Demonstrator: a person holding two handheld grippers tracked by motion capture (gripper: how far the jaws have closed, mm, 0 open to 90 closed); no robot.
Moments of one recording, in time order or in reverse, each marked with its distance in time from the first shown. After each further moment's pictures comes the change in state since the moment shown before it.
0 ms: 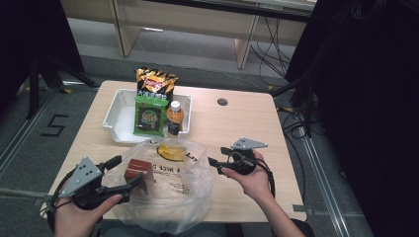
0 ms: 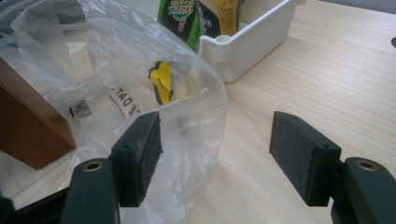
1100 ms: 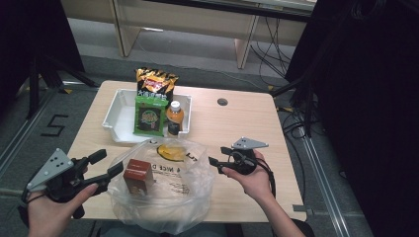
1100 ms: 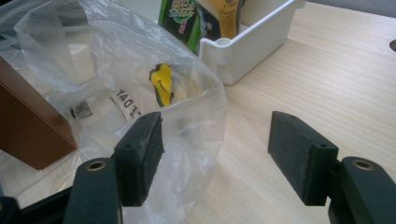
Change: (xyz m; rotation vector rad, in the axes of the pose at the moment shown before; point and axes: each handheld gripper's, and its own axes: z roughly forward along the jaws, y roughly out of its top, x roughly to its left) left arm 0.032 0.015 -0.027 -0.030 0.010 -0.049; right arm -0.001 0.001 -0.002 0.005 0.004 -0.013
